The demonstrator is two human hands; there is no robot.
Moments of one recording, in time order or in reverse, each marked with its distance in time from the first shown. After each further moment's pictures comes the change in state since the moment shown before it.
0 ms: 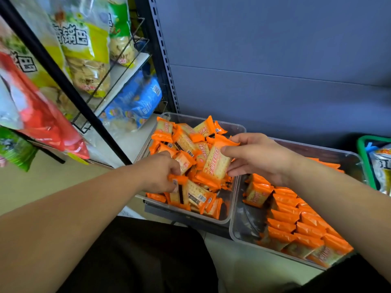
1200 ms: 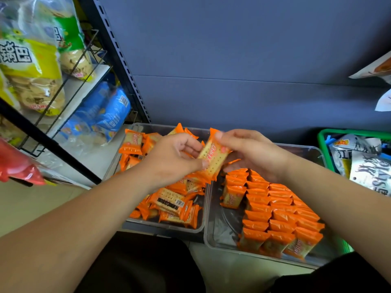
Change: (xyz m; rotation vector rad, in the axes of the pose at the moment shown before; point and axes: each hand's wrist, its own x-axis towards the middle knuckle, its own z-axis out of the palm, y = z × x) left_hand 0.012 0.114 -0.034 -0.959 0.339 0.177; right_hand -0.012 0.014 -0.061 0.045 0.065 -0.146
